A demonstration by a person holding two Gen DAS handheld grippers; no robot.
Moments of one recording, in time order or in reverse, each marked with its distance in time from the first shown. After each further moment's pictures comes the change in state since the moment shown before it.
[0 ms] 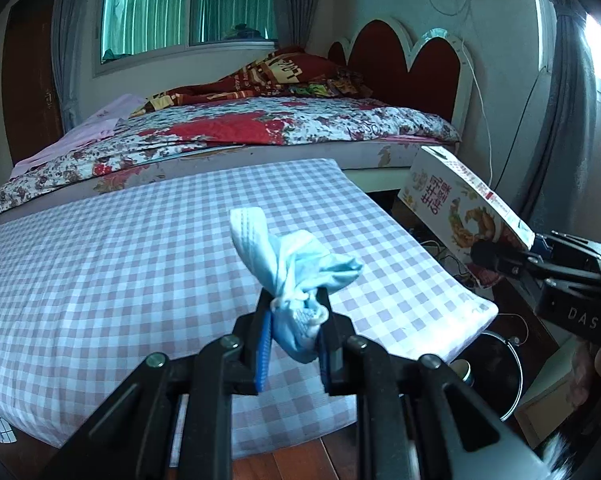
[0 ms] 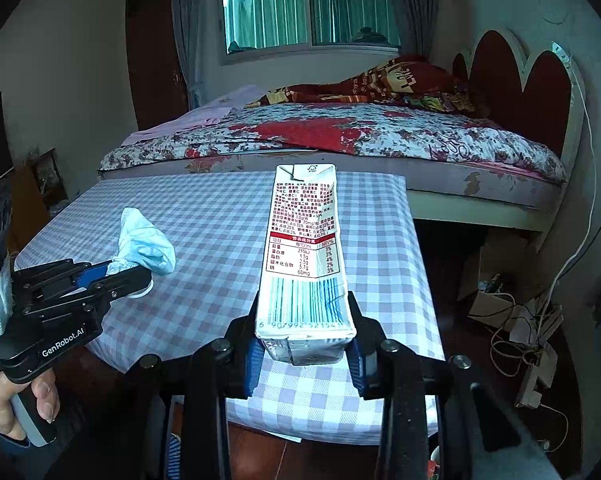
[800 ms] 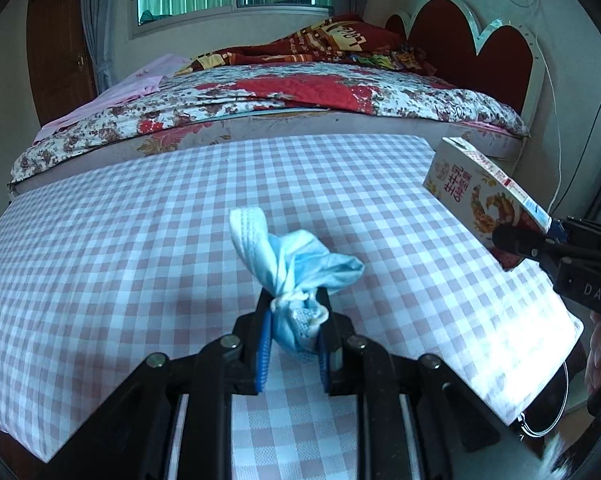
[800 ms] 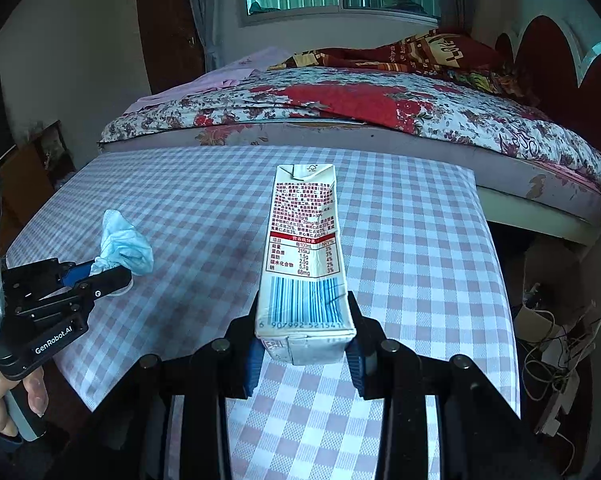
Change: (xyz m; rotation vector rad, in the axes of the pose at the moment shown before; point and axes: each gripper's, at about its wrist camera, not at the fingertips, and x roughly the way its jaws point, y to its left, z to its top) left arm 0.064 0.111 0.017 -0.082 0.121 0.139; right arm 0.134 0.058 0.055 -0.052 0.135 0.080
